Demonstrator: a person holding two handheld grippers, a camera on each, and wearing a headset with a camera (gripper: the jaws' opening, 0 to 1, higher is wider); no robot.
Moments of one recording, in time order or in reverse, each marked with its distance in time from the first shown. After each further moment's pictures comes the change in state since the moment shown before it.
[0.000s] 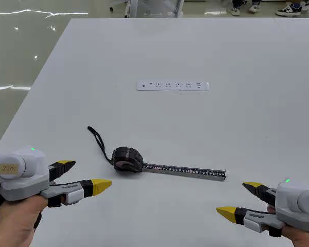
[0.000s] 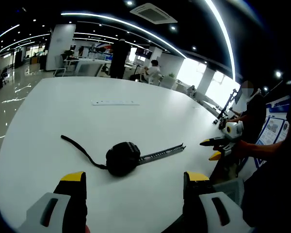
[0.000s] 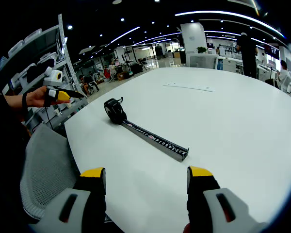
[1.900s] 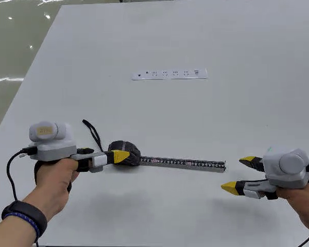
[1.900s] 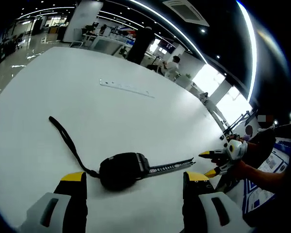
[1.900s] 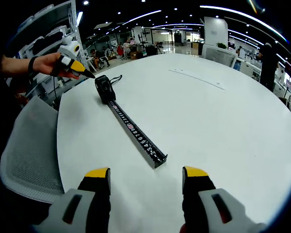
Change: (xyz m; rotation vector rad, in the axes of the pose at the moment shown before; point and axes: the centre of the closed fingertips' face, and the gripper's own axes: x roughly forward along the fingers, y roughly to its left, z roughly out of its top) left arm 0.085 0.015 0.007 -0.259 0.116 0.028; right arm 0.045 -0.060 -0.006 -0.203 0.179 0.056
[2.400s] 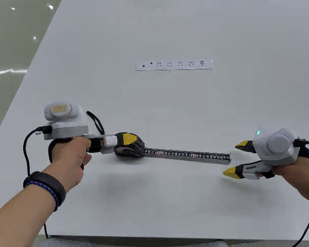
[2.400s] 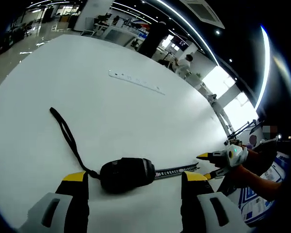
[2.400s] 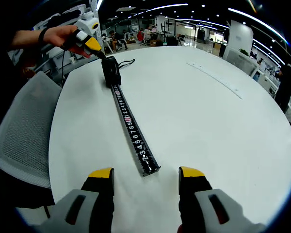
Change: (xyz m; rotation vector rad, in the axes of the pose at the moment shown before) left arm 0.015 0.005 0.002 -0.083 0.059 0.041; right arm 0.024 -0.012 0.002 -0.146 0.088 0.057
